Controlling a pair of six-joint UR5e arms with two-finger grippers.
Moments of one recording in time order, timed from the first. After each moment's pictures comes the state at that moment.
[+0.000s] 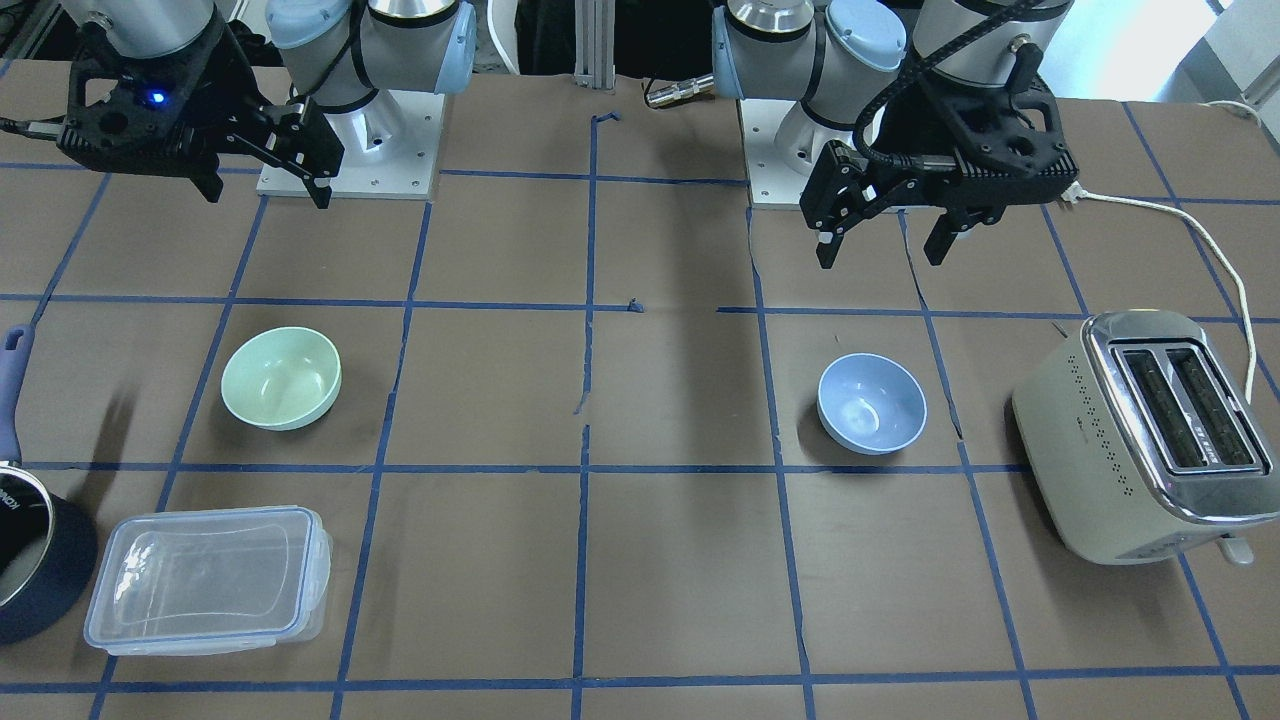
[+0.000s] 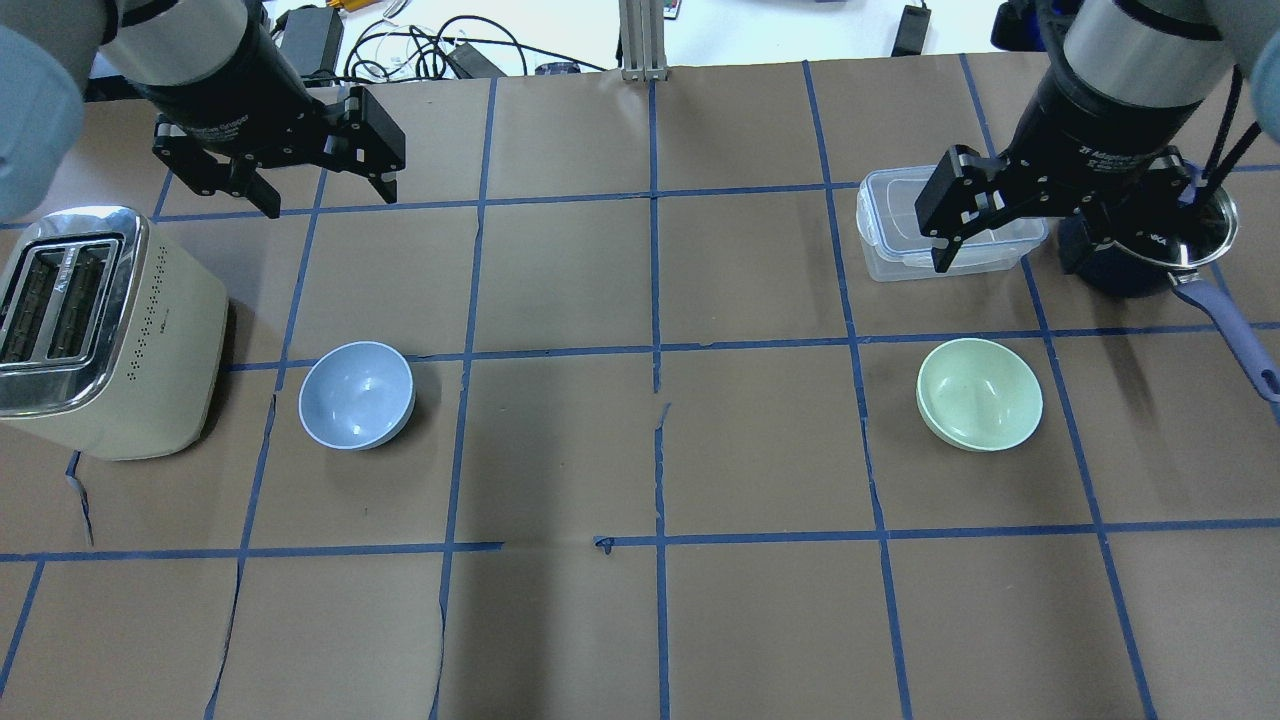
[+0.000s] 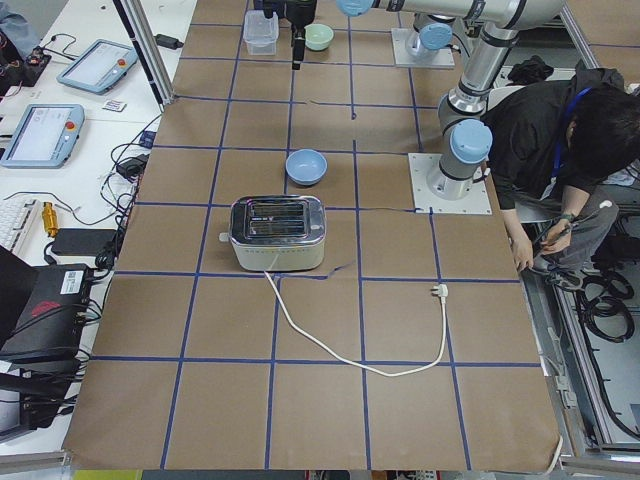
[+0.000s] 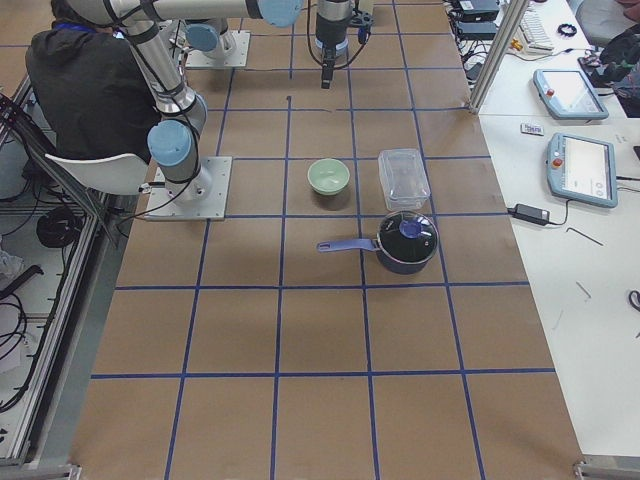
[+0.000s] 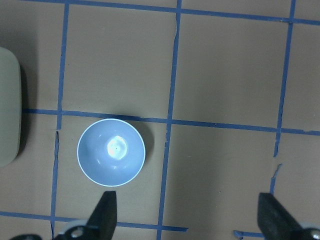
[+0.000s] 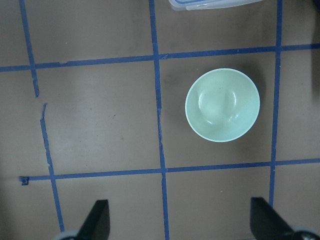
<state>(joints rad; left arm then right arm) -1.59 -1.56 -1.51 -1.55 1.61 -0.10 1.51 -1.66 1.59 -1.44 -1.56 0.00</state>
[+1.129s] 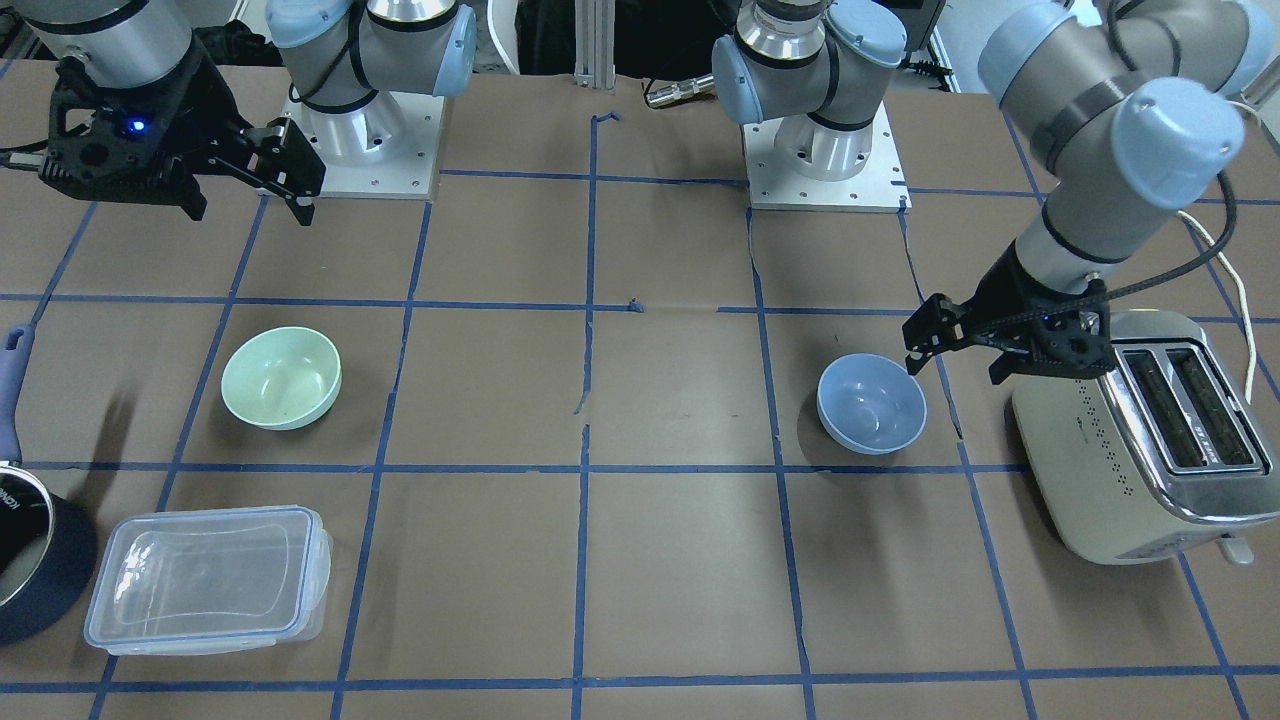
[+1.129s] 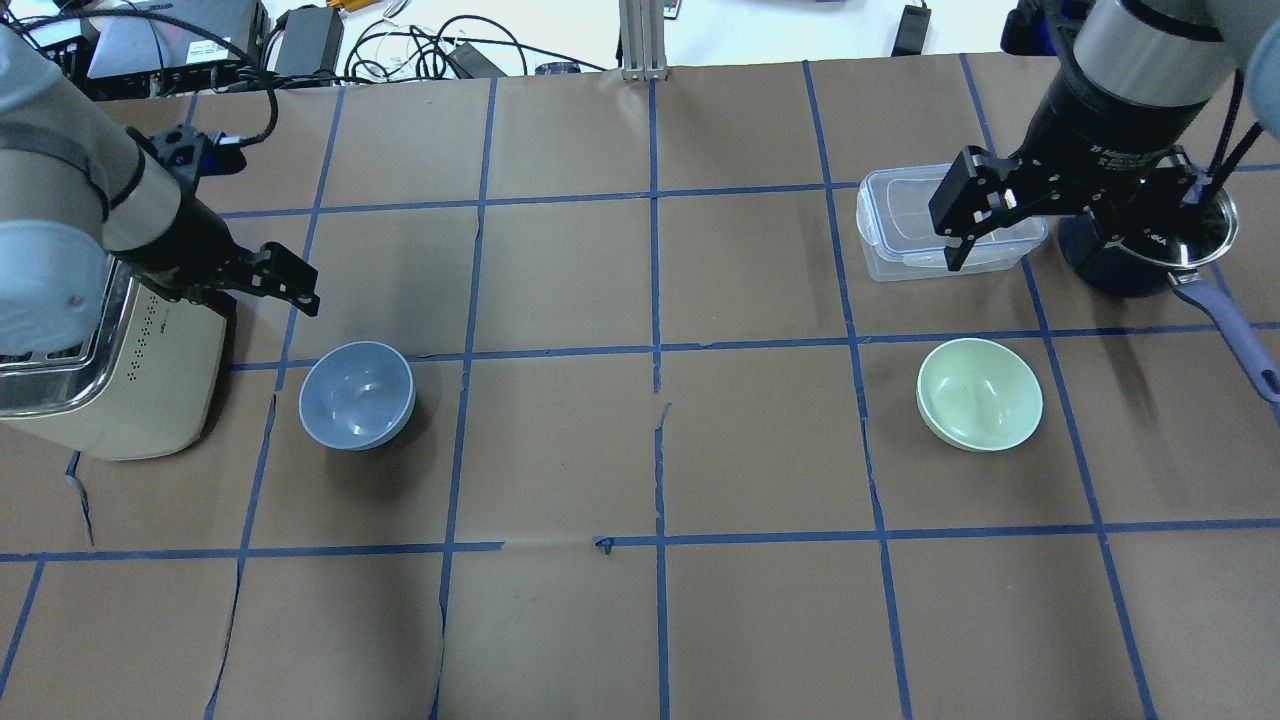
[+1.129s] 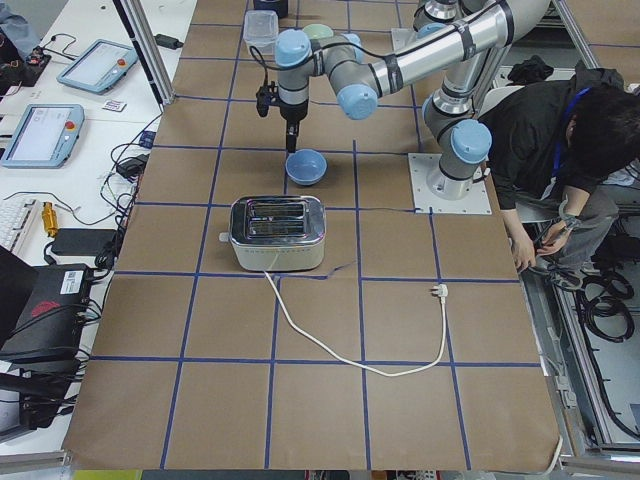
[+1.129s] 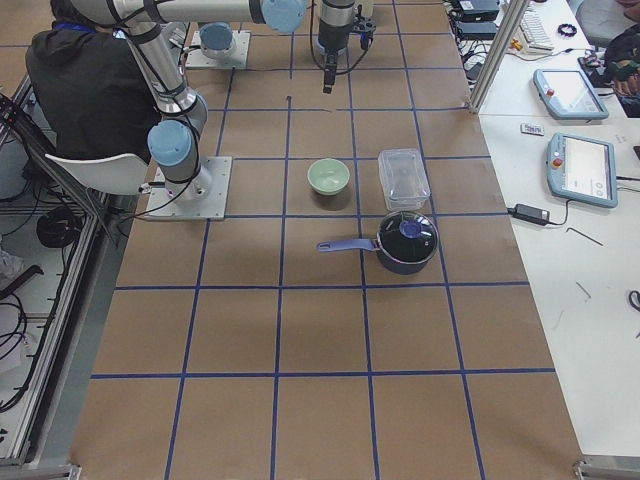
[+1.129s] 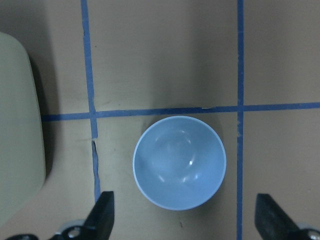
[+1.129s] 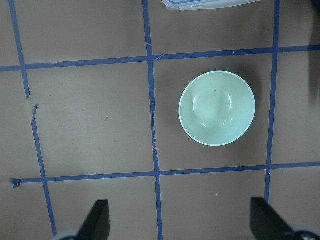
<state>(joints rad) -1.26 -1.64 -1.95 -1.09 1.54 0.37 1.45 -1.63 1.60 -1.46 -1.57 -0.07</state>
